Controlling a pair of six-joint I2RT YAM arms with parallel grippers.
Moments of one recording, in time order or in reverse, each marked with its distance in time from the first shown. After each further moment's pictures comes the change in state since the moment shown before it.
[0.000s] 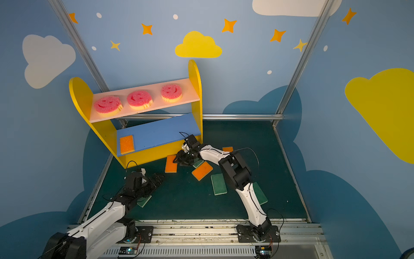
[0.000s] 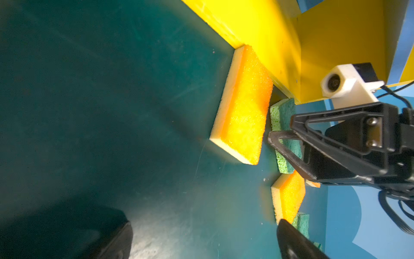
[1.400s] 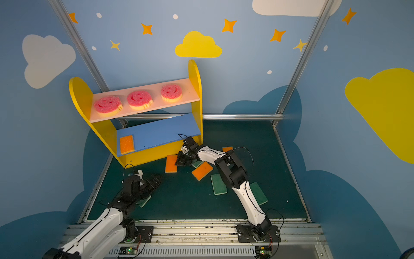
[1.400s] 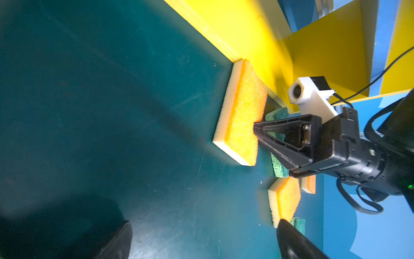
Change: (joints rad) left arm -0.004 -0.173 -0.041 -0.085 -0.045 -0.027; right arm 0.007 0.081 0.036 0.047 -0.006 0.053
